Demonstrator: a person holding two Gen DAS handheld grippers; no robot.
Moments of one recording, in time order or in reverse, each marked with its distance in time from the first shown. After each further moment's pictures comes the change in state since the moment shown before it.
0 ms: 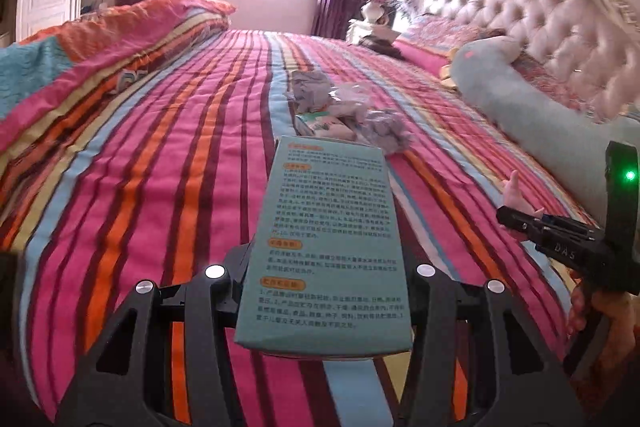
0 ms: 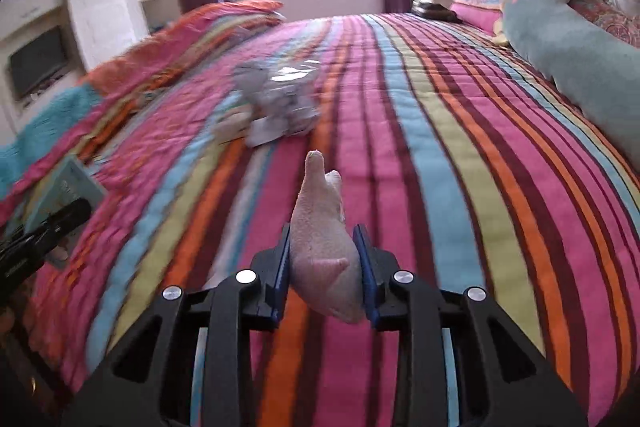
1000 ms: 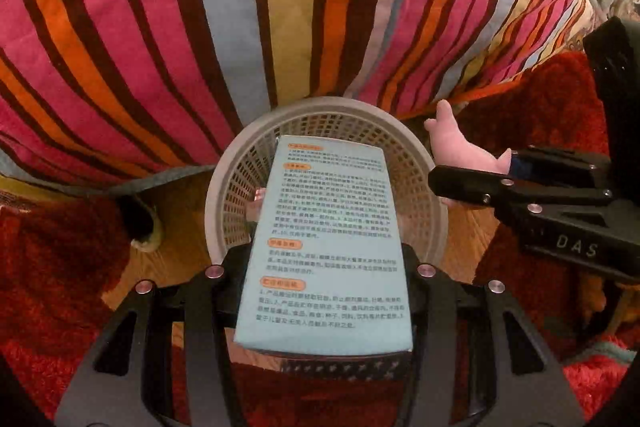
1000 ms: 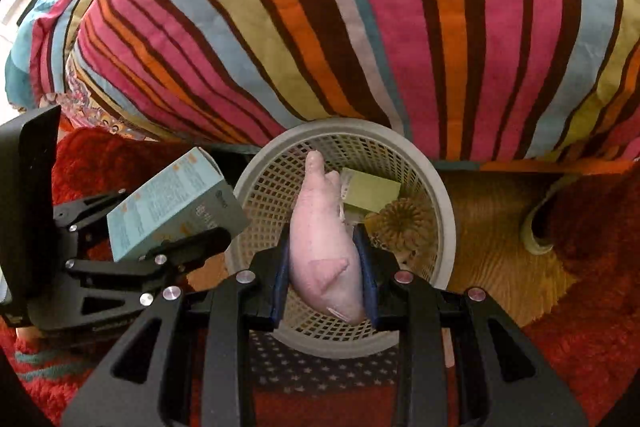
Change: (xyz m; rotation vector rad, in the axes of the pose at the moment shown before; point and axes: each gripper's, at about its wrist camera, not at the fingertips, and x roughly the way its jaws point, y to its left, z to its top) left arm -0.064 -0.067 -0.324 0.114 0.736 -0.101; right arm -0.052 0.092 -0.297 0.140 0.594 0.185
